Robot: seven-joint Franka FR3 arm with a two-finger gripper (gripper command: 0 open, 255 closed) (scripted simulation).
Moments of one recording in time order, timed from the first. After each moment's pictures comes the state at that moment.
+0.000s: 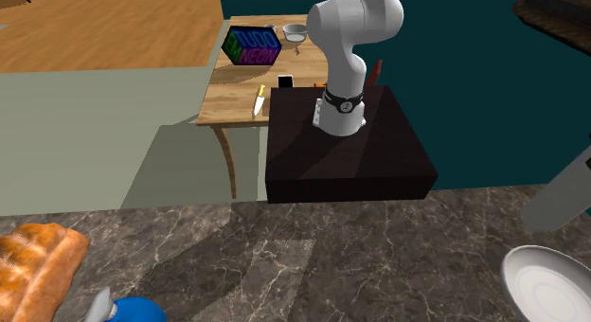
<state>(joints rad) 0.21 0.03 0.31 -1.97 0.06 2.01 0.74</state>
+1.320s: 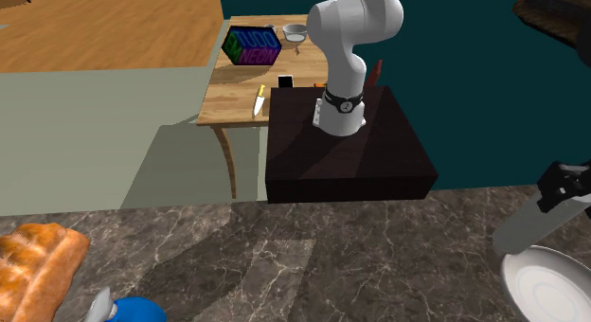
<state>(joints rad) 0.22 0.14 0.31 -2.12 0.03 2.26 0.76</state>
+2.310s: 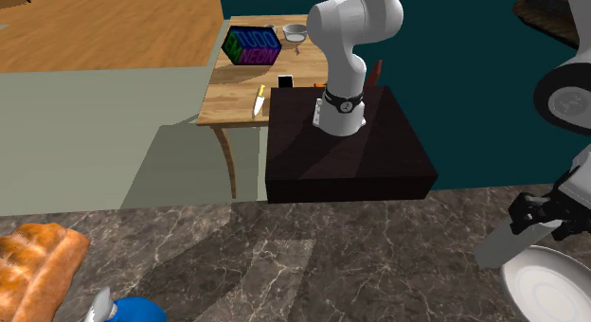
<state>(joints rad) 0.23 0.28 0.29 -2.17 -0.02 2.44 0.78</state>
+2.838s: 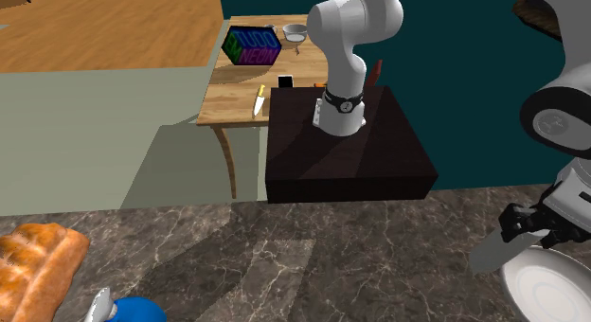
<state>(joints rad) 0.24 0.34 0.28 -2.17 -0.05 2.51 0.79</state>
